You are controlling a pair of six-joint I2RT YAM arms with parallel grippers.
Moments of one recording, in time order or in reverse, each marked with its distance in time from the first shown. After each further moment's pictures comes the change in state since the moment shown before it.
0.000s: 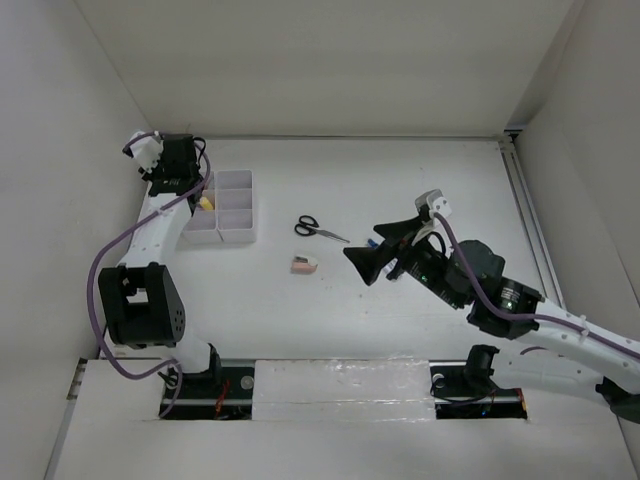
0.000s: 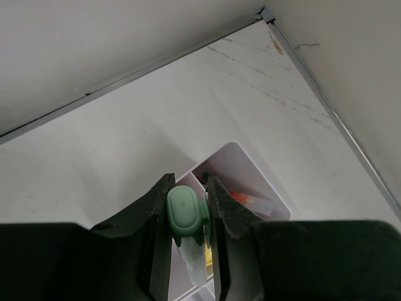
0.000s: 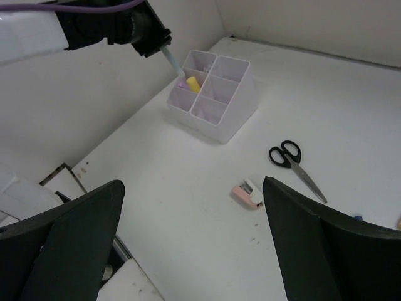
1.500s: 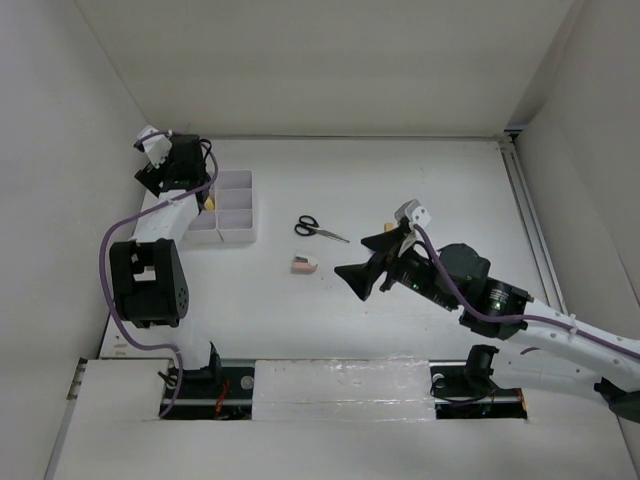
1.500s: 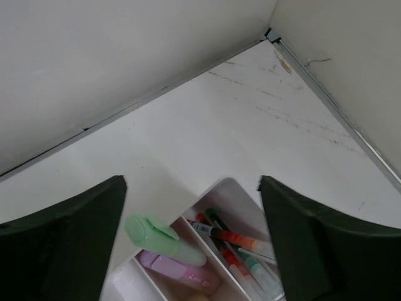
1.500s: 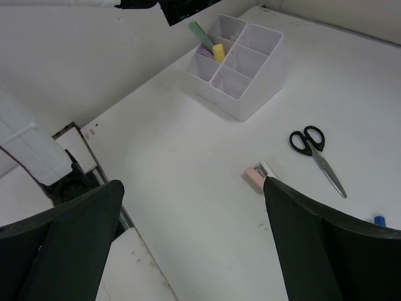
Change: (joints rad) left arm 0.002 0.157 -0.018 0.264 -0.084 0.156; right arm 0.000 0.006 -0.068 0.013 -0.166 -0.038
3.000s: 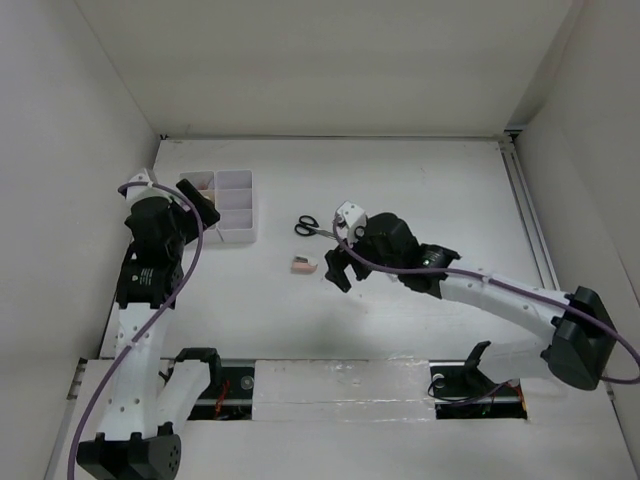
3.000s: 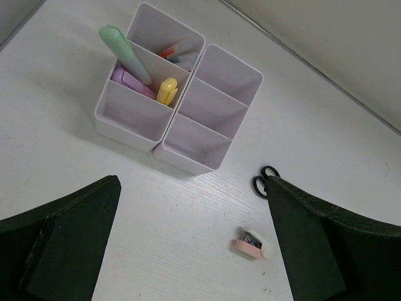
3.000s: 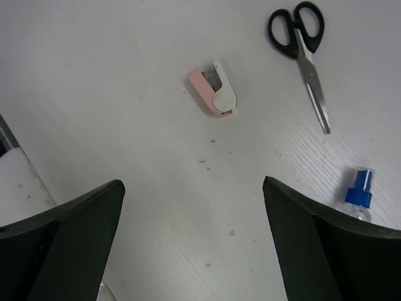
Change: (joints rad) left arm -0.037 -0.882 -0.278 -0.517 0.601 0.039; right arm -0.223 0.436 0.068 -0.121 -0.226 -0.182
